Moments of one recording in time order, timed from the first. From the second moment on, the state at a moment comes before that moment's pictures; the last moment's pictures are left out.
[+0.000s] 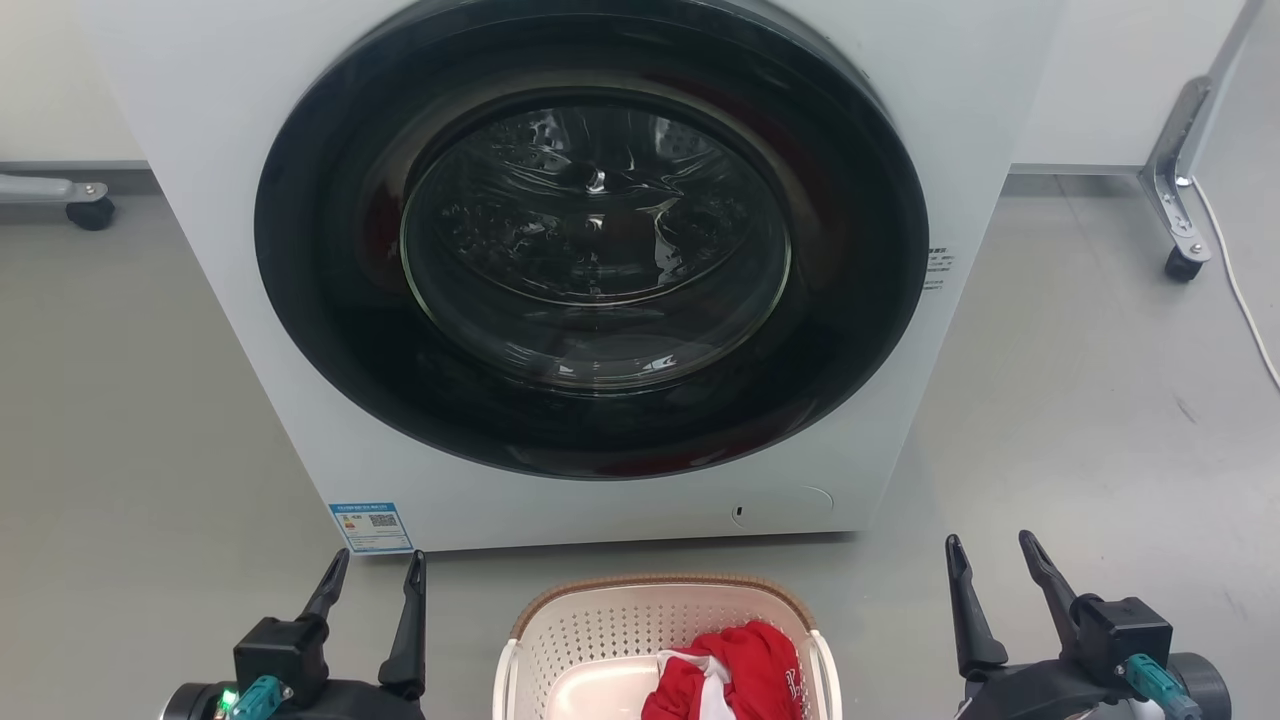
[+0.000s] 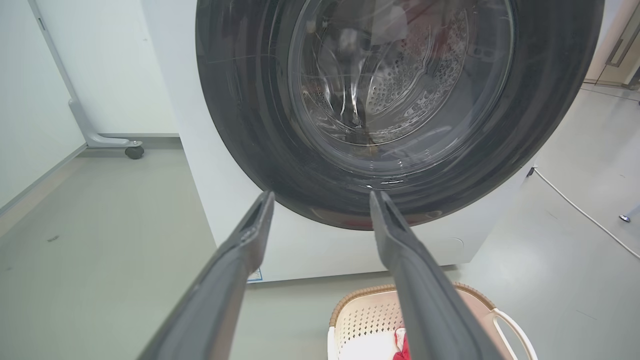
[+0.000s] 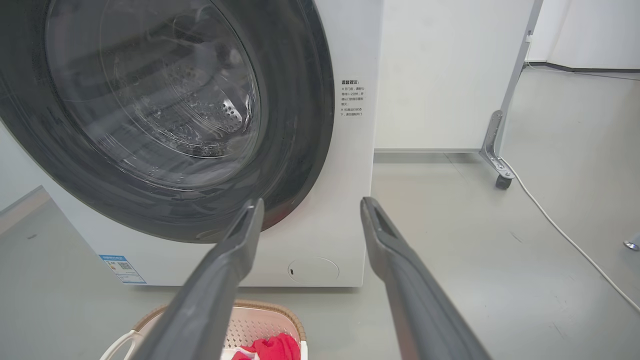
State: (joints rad) left arm -0.11 0.21 -0.32 0.35 -0.43 0.08 -0.23; right arm -0.11 -0.18 0.30 0.34 0.33 -0.10 -0.25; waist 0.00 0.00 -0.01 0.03
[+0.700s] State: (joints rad) left arm -0.12 0.21 -0.31 0.32 -0.43 0.08 -0.23; right arm -0.12 -0.17 0.29 0.30 0.32 -0.09 -0.25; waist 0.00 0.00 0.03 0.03
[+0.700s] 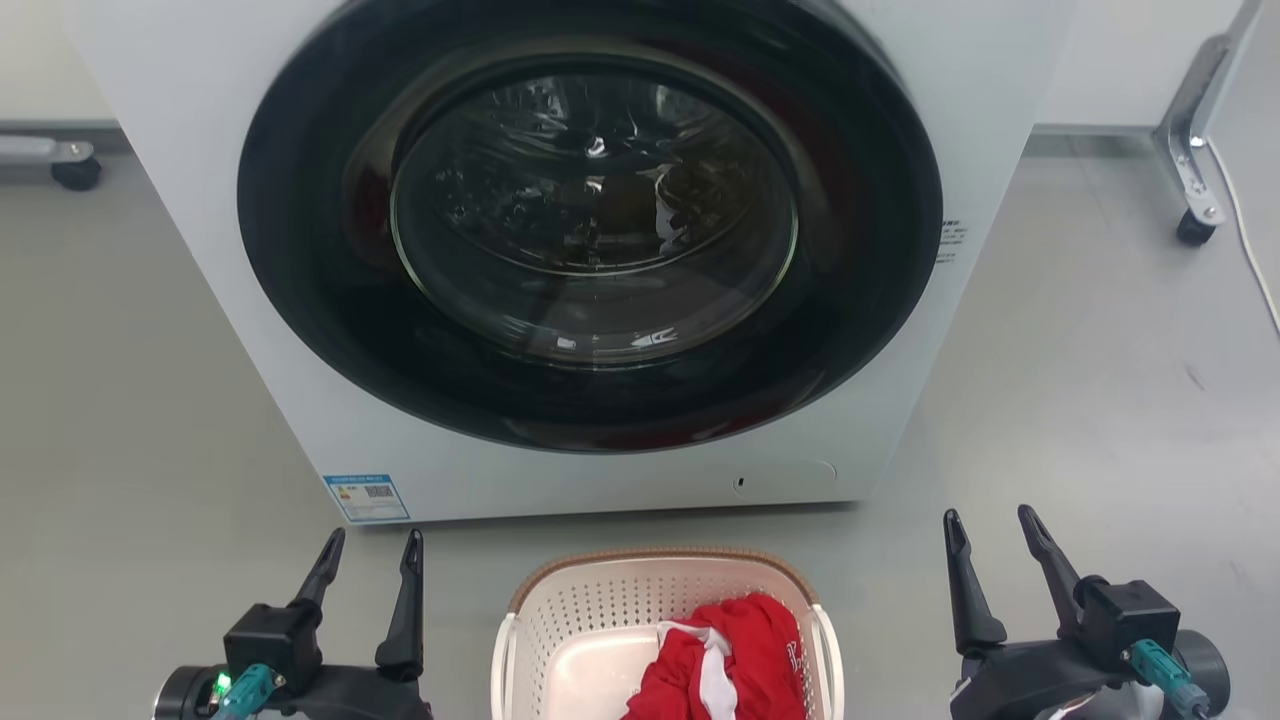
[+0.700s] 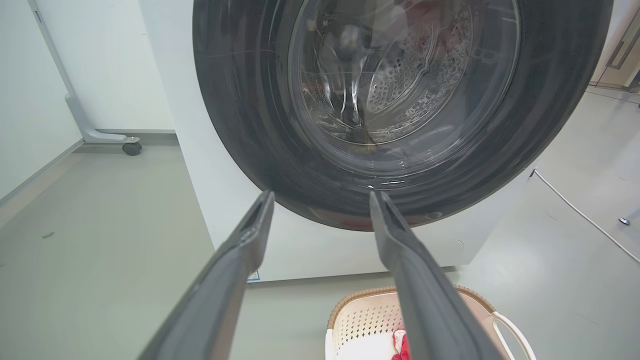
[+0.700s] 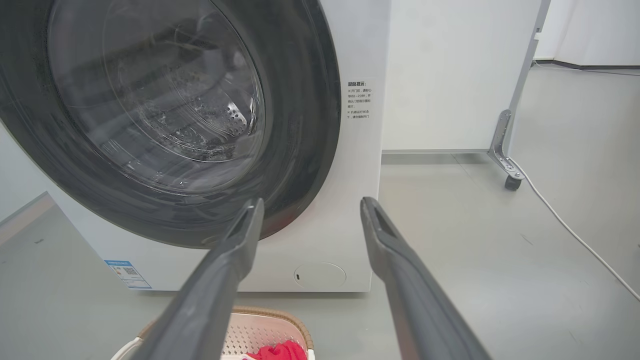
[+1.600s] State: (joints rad) left arm -0.35 0.18 -0.37 0.46 -0.44 -0.01 -0.17; right arm -0.31 -0.13 0.31 0.43 0.31 -0.09 -0.22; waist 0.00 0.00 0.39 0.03
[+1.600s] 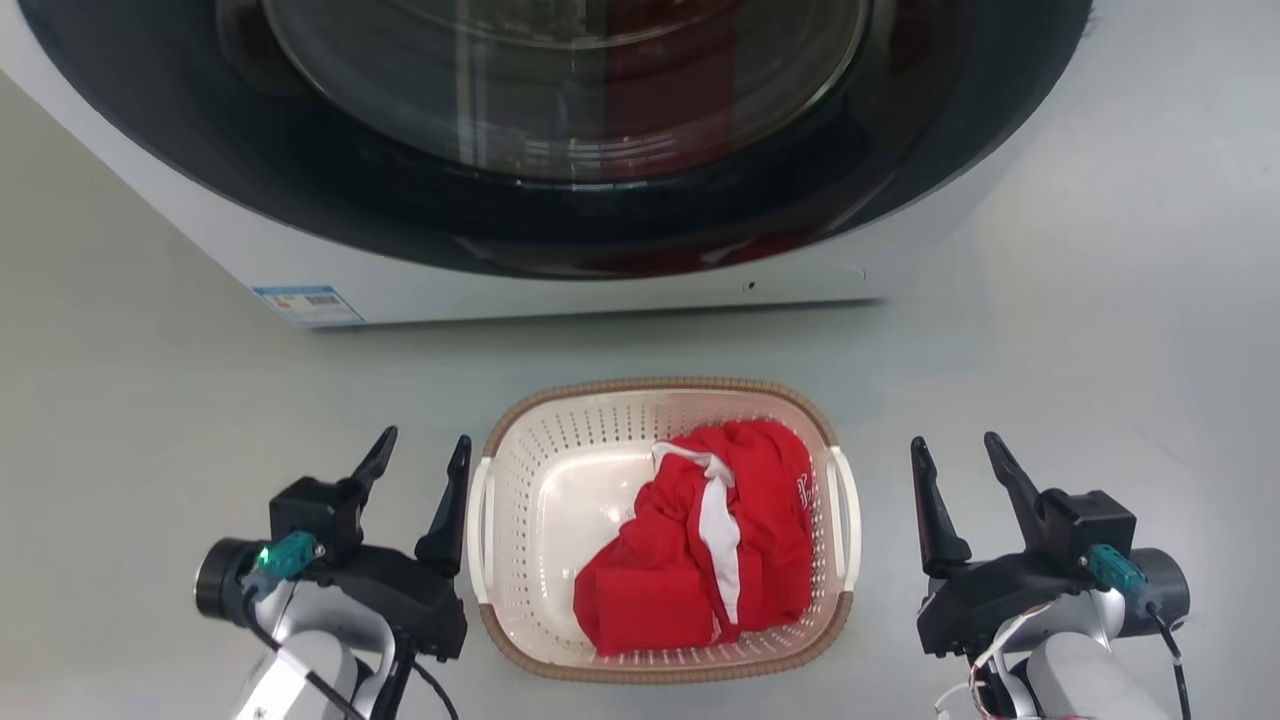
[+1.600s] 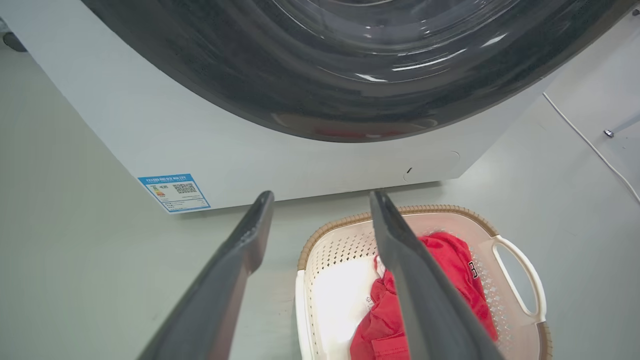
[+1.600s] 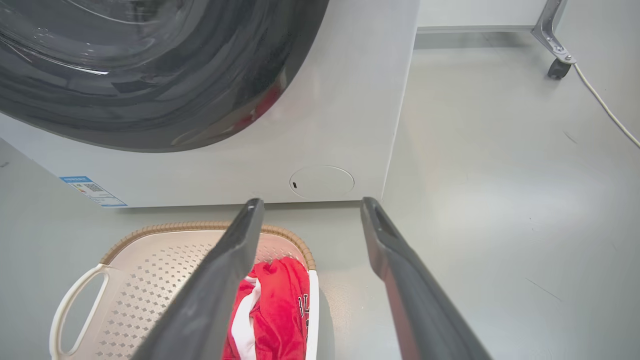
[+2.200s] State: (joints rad) left arm -0.57 0.17 -0.39 0.61 -0.46 -0.10 -0.11; right arm -0.51 -0.11 0.32 0.56 0.31 -0.08 -0.18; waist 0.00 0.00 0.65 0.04
